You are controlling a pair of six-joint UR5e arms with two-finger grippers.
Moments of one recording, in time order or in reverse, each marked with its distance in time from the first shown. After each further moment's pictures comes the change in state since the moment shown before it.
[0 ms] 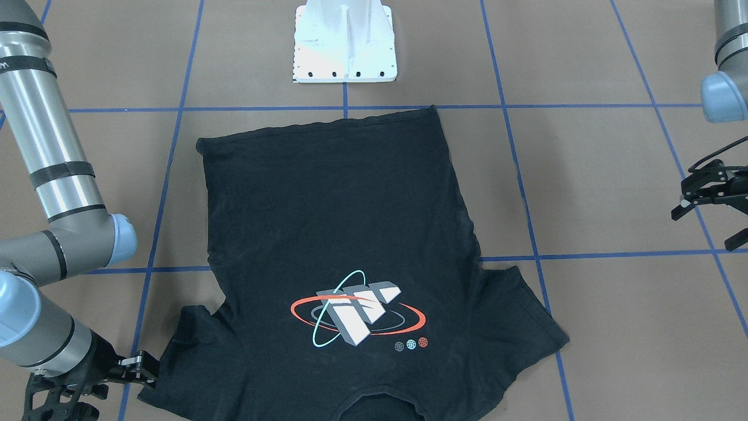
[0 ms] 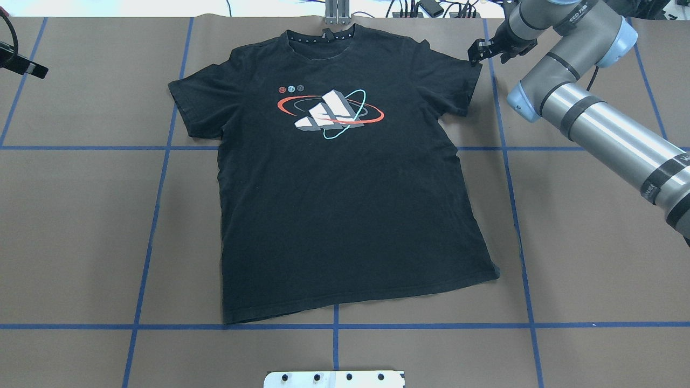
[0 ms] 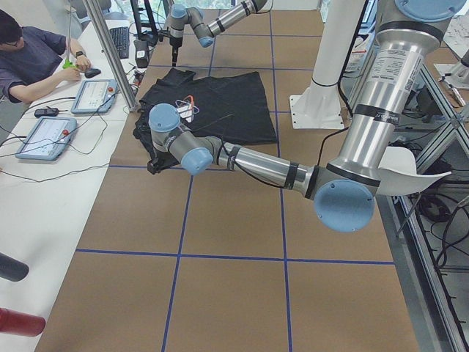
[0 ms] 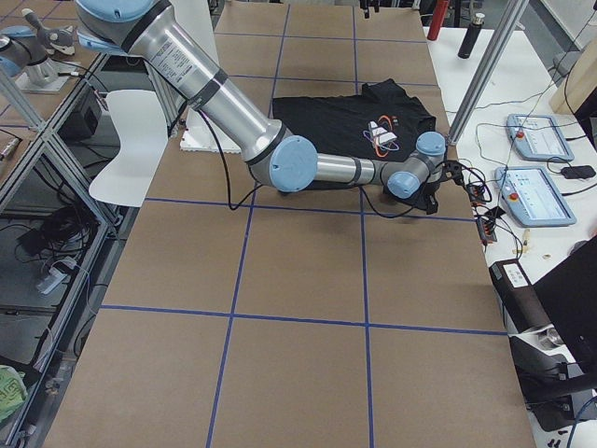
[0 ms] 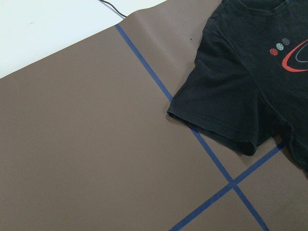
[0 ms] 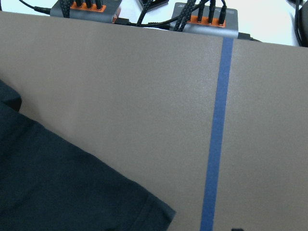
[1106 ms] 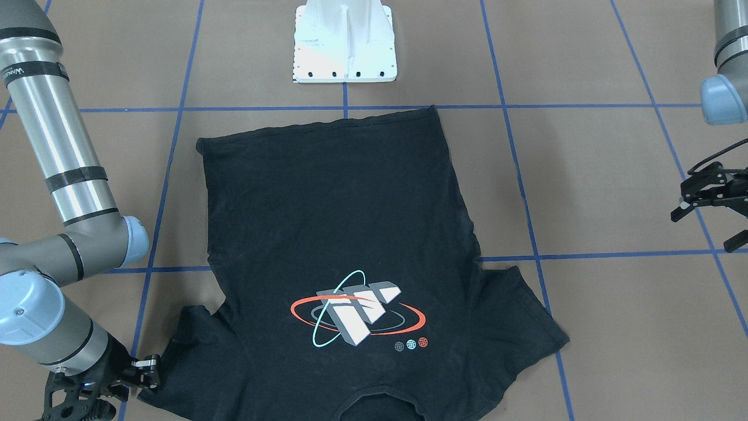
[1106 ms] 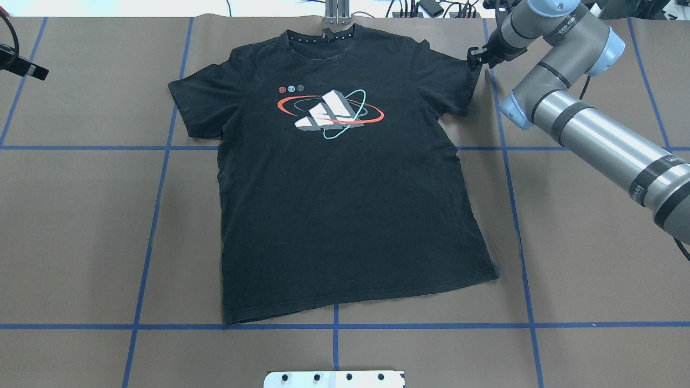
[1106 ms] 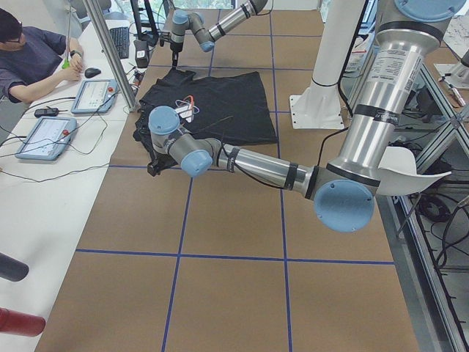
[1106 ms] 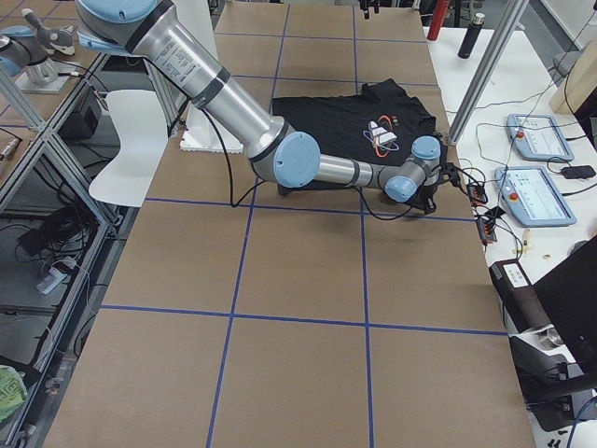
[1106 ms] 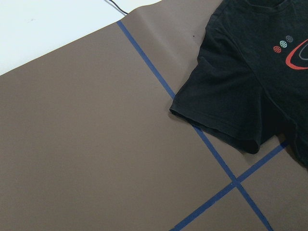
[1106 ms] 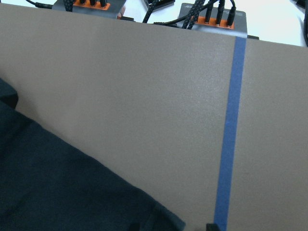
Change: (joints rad) left arm 0.002 0.001 0.011 -0.009 0.000 0.000; right arm -0.022 0.029 -0.067 0.058 -0.042 0.000
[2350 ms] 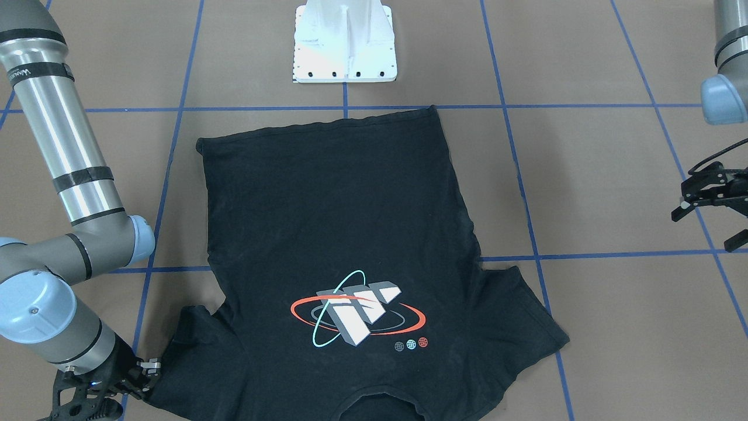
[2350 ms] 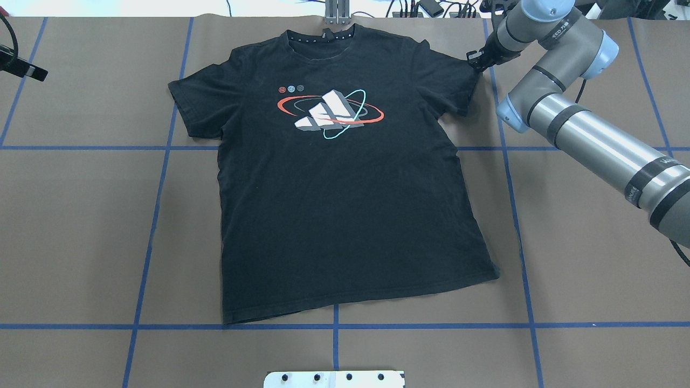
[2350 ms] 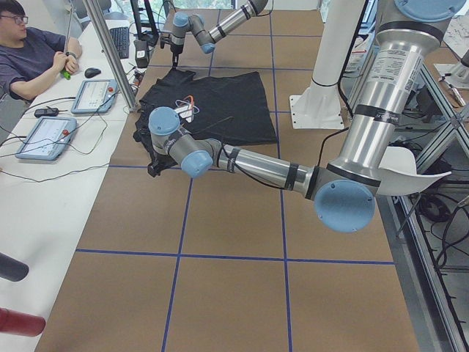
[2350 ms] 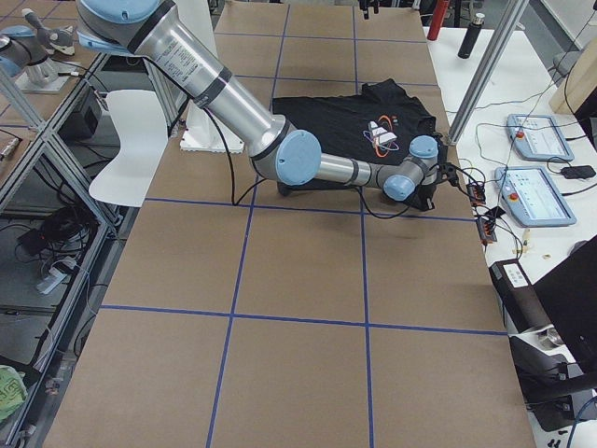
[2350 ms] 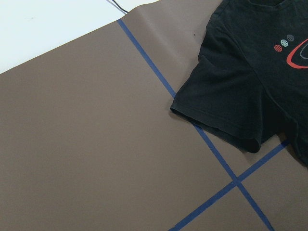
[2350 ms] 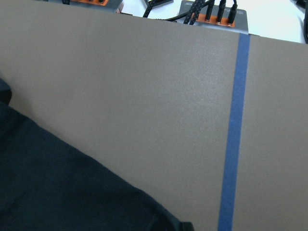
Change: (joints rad) left arm -0.001 0.004 0.000 0.000 -0.001 0.001; right arm -0.009 0.005 -0.011 0.000 -0.026 -0.001
